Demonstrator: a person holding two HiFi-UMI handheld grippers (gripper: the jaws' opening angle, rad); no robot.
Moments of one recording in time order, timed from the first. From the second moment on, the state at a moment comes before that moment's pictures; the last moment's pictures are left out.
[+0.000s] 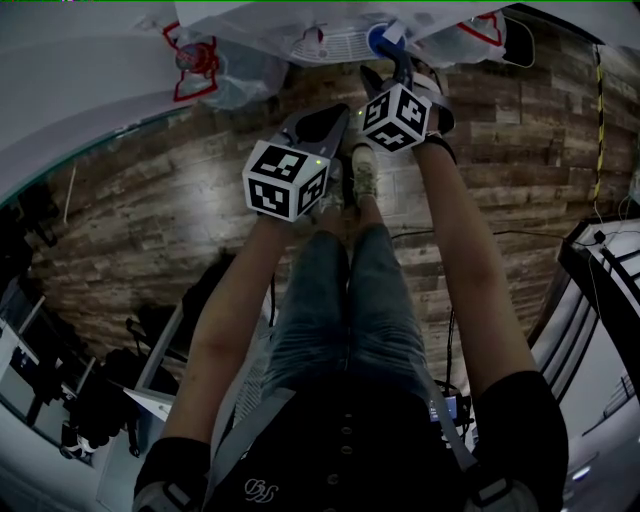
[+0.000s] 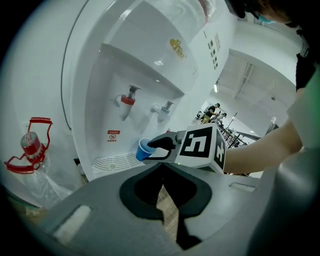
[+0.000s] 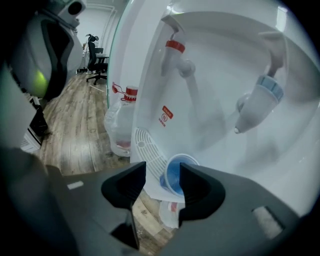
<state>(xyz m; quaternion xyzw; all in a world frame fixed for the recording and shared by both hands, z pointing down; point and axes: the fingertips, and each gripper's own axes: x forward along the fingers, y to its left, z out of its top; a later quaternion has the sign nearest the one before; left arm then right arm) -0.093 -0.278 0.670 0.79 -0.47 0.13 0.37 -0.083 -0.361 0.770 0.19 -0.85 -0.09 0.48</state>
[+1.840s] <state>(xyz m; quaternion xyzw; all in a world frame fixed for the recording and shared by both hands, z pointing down) -0.053 -0.238 0.444 0.87 -0.42 0.12 0.23 -0.025 -0.263 0.429 0.30 -0.91 0.00 0.30</state>
